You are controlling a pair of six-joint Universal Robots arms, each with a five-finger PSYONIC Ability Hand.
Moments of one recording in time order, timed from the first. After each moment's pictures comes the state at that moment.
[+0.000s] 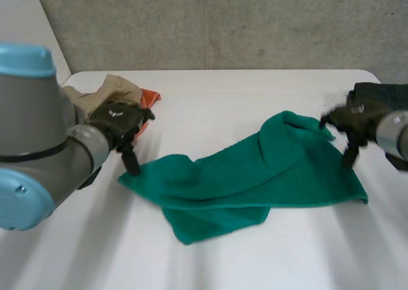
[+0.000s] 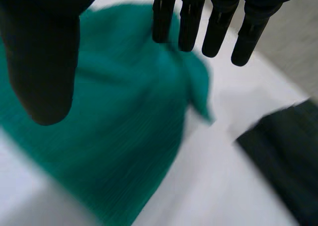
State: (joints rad) left arm 4.28 -1.92 -1.38 2.88 -1.59 3.44; right arm 1.67 -1.16 1.30 0.45 1.32 2.54; left_hand 0.19 0.21 0.21 0.20 0.05; right_hand 0.40 0.37 0.39 0.39 0.23
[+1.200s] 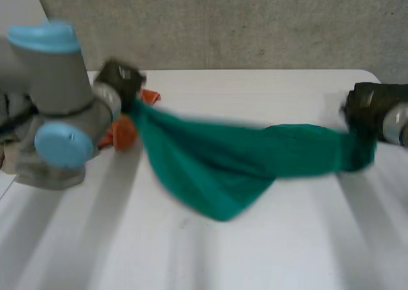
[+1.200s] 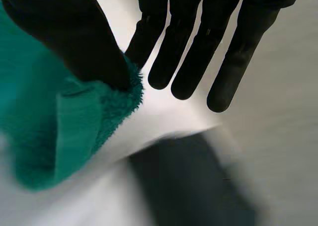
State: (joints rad) left arm 4.29 -2.25 -0.84 2.93 -1.64 3.81; right arm 1.63 -1.02 1.13 0.22 1.34 2.37; left_hand 1.17 1.19 1.19 1.19 0.98; right_hand 1.14 1.18 1.19 1.20 0.99
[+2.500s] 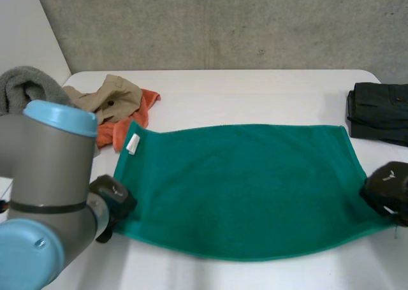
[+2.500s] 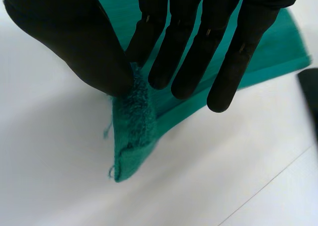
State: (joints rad) left arm 4.16 -1.96 -1.52 2.67 -1.80 3.84; right arm 1.44 -1.29 1.62 0.61 1.24 1.92; left_hand 1.17 1.20 1.19 1.20 0.98; right_hand 1.14 1.18 1.19 1.20 1.01
